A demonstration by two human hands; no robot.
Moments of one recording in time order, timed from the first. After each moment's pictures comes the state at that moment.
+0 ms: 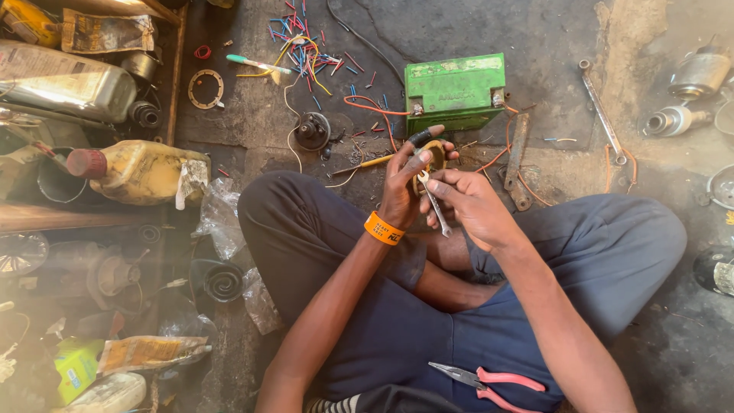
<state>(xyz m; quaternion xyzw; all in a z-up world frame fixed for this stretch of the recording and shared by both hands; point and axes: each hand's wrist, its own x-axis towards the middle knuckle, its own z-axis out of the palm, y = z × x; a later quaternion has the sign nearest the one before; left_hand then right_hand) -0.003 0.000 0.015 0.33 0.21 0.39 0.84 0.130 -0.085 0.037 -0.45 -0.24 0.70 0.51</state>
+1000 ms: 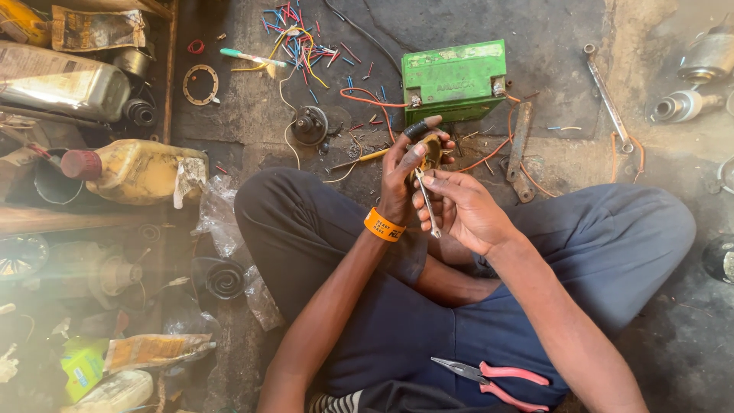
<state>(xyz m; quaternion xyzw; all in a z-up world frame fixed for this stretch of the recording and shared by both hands) -0.003 0.000 0.018 0.40 0.21 0.41 0.79 0.123 -0.088 0.034 -0.34 -0.10 0.77 0.53</state>
